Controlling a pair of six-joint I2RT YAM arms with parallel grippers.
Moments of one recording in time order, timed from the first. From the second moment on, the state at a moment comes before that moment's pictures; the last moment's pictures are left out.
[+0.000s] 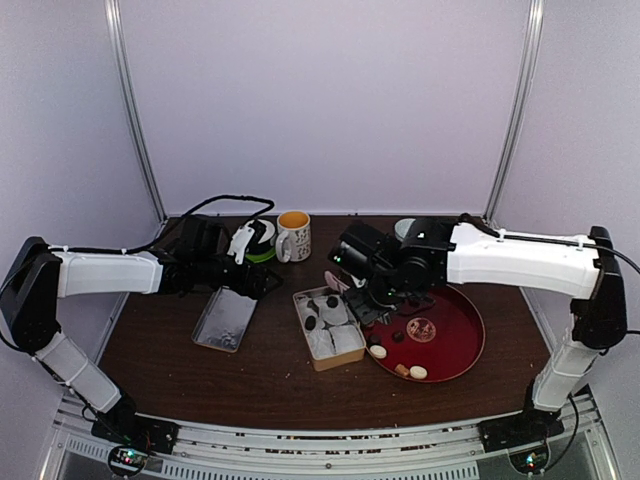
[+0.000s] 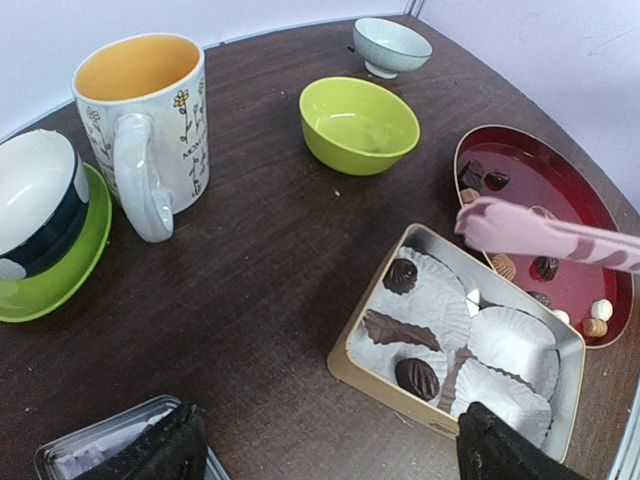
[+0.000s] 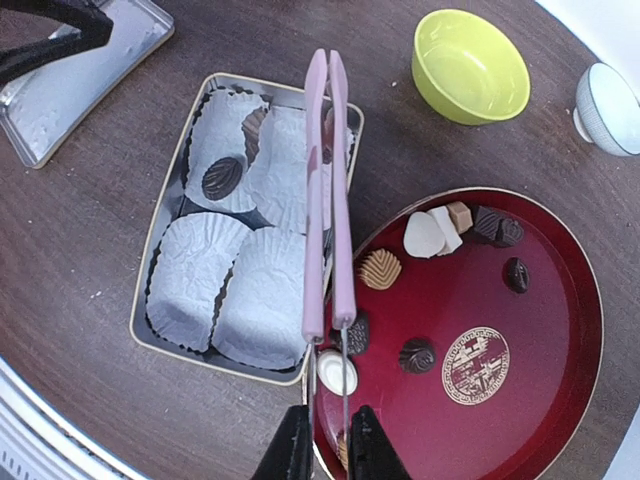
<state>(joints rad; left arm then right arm) -0.57 1.54 0.88 0.05 0.31 -0.07 1.09 1.72 1.52 -0.96 0.38 0.45</state>
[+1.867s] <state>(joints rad) -0.57 1.51 0.87 0.04 0.28 -0.05 0.95 1.55 1.20 -0.91 0.27 0.53</state>
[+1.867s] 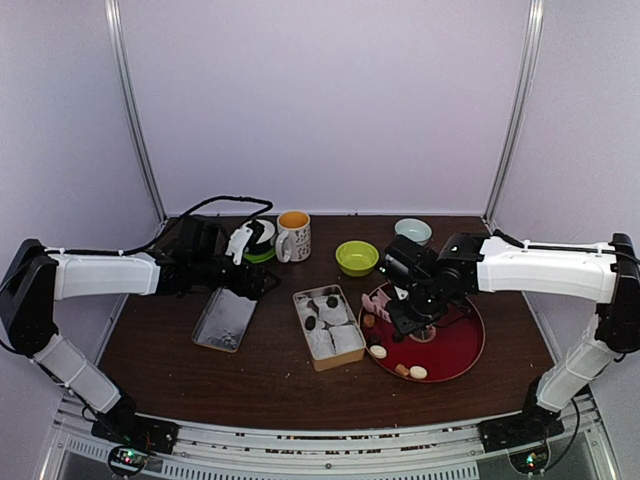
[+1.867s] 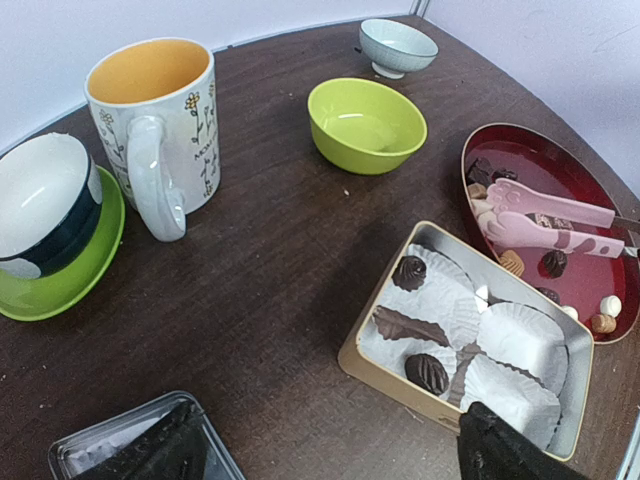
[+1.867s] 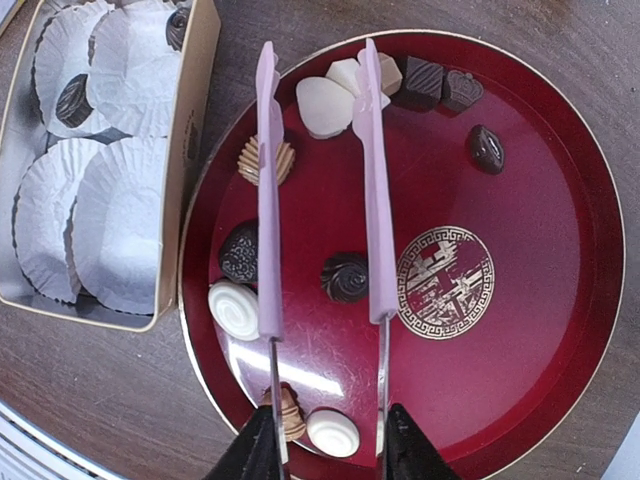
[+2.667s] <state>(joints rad) -0.57 1.51 0.87 0.04 0.28 -0.05 0.95 1.57 1.19 -0.92 0.26 0.52</state>
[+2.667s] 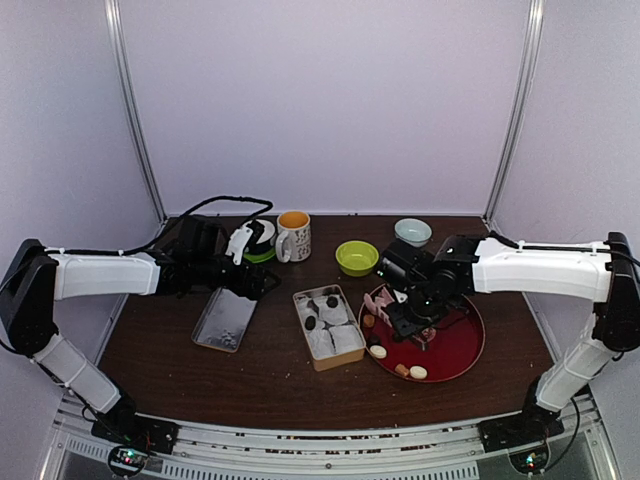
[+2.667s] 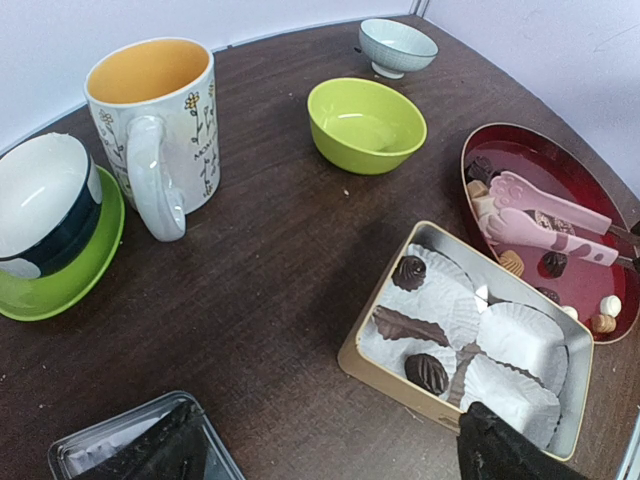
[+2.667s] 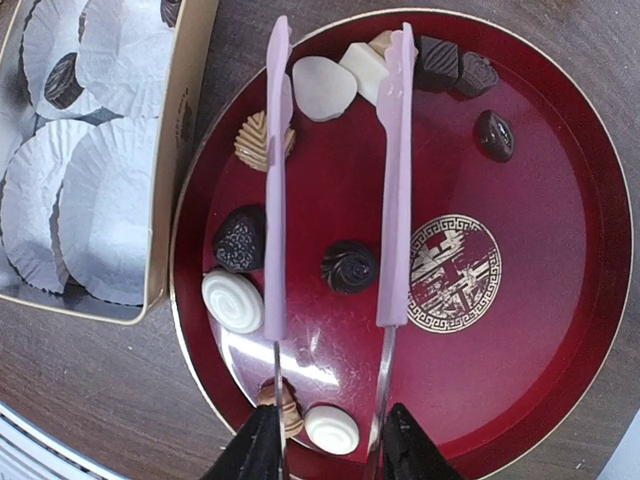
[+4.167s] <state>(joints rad) -0.57 1.51 0.87 0.04 0.29 -0.05 0.97 1.56 0.86 -0.54 0.15 0.63</state>
